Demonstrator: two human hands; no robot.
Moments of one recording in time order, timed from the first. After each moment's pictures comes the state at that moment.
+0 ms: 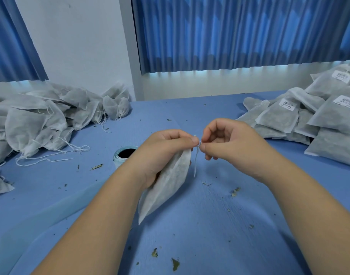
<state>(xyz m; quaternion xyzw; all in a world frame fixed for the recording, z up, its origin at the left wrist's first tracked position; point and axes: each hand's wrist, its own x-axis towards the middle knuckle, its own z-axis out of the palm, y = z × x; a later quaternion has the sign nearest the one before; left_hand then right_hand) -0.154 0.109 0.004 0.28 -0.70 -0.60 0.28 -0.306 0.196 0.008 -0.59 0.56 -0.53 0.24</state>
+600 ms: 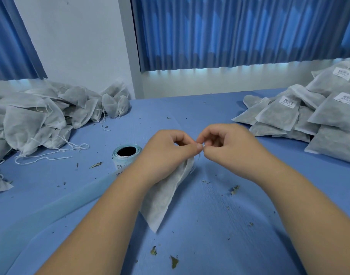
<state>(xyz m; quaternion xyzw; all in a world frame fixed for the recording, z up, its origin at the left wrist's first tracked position) -0.160 0.113 -0.005 0.31 -0.80 -0.41 0.30 -0.307 0.191 -0.002 -0.60 0.66 -0.44 0.13</state>
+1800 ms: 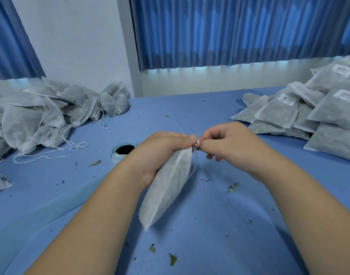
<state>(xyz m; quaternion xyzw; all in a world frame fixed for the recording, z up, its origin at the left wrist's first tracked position) -0.156 0.114 0.004 0.29 -0.67 -0.65 0.22 -0.308 0.192 0.002 -0.55 0.66 -0.46 0.23</state>
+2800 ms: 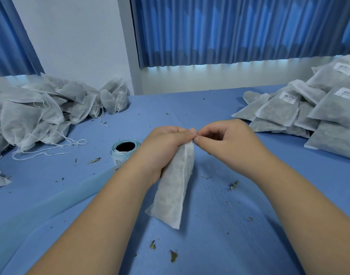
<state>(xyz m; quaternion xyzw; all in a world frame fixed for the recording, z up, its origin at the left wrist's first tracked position) -0.164 0.111 -0.005 0.32 -0.66 -0.61 0.30 -0.303 0.189 -0.007 -0.59 0.63 -0.49 0.12</state>
